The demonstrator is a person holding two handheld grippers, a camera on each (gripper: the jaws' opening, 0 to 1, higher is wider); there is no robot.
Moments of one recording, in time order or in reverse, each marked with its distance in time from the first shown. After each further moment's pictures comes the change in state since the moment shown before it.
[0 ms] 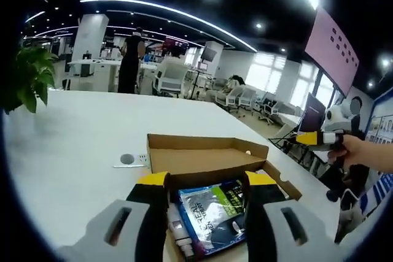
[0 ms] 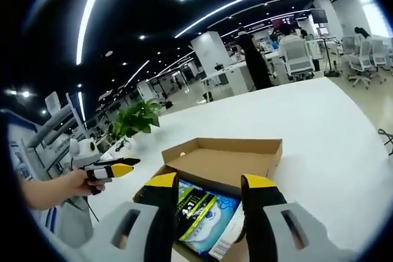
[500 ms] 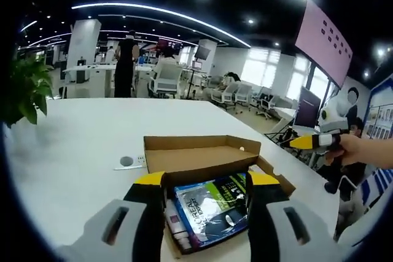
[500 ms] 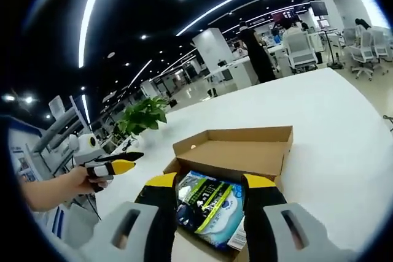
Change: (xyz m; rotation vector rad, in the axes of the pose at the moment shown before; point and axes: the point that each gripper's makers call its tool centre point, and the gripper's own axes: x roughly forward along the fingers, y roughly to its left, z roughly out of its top) left arm -0.017 -0.010 0.001 0.055 0.011 -0.007; right arm -0.006 0.020 -0.014 0.033 0.014 0.032
